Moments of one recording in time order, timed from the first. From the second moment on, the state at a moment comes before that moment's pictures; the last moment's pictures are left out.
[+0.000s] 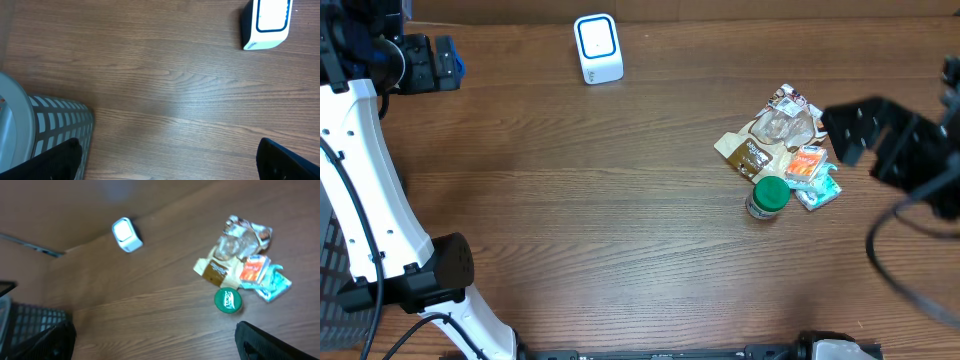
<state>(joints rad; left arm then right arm) 0.22 1.97 2.63 -1.69 0.04 0.06 -0.07 1.31 2.19 -1.64 -0.32 0.38</state>
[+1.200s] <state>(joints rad) 0.22 1.97 2.63 -1.69 0.04 0.06 -0.04 0.25 0.33 0.04 -0.14 0.17</state>
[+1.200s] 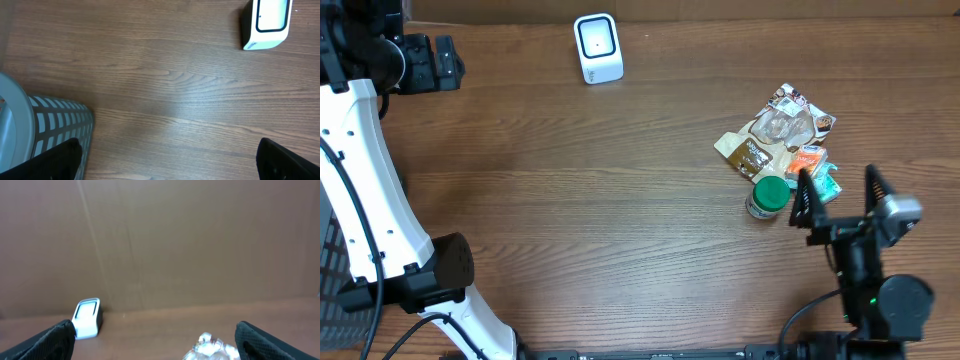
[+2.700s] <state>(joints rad) 0.22 1.97 2.63 -1.69 0.04 0.06 0.00 0.01 0.02 -0.03 -0.11 0.17</state>
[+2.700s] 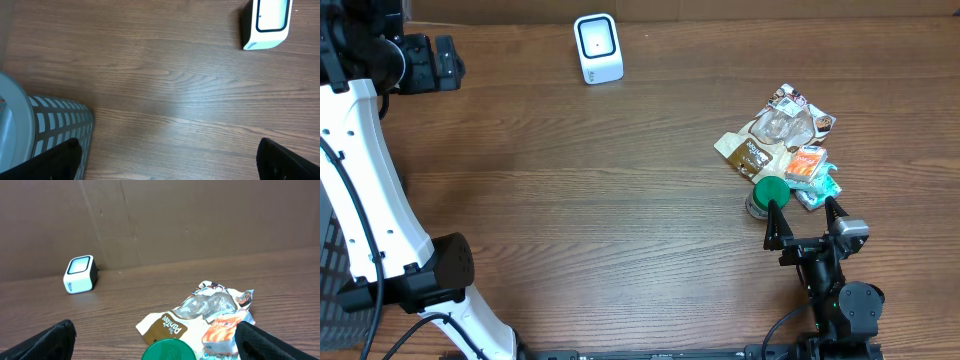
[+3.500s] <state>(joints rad) 0.22 0.98 1.35 -1.14 0.01 0.07 0.00 0.01 0.02 -0.03 -0.11 0.17</state>
